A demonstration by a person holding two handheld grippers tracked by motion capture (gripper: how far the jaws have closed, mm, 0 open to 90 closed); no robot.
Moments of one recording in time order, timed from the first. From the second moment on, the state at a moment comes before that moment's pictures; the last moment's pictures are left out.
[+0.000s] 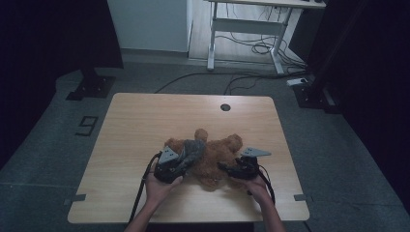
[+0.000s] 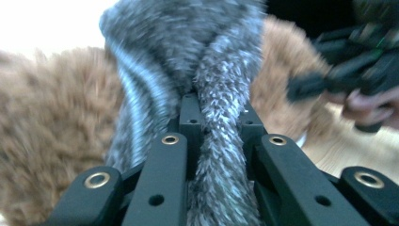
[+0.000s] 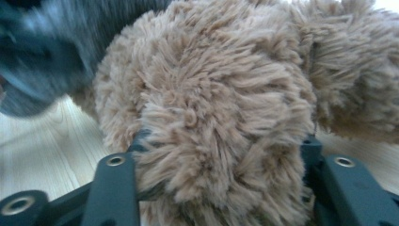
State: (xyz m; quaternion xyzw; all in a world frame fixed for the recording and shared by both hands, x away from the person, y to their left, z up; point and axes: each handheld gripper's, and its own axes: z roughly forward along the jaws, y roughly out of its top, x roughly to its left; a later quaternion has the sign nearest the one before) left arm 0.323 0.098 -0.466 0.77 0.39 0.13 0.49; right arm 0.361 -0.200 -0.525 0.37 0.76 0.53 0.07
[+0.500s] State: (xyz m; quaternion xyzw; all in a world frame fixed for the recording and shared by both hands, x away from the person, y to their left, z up) left arm 0.367 -0.028 -0.458 0.82 0.35 0.11 0.44; right arm 0.343 -0.194 -0.529 0.36 0.77 0.51 0.14
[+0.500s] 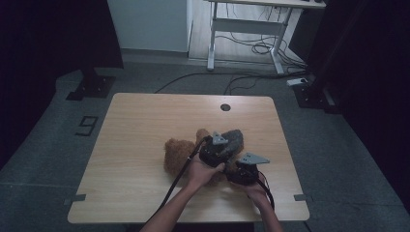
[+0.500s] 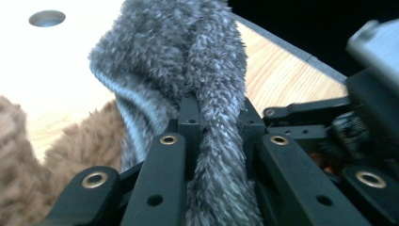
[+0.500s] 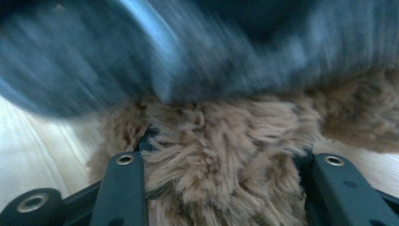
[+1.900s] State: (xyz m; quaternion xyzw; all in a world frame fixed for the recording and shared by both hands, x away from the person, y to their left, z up) left arm 0.344 0.175 -0.493 0.75 0.48 0.19 0.41; right arm 0.345 -0.197 -0.533 0.36 0.76 0.53 0.12
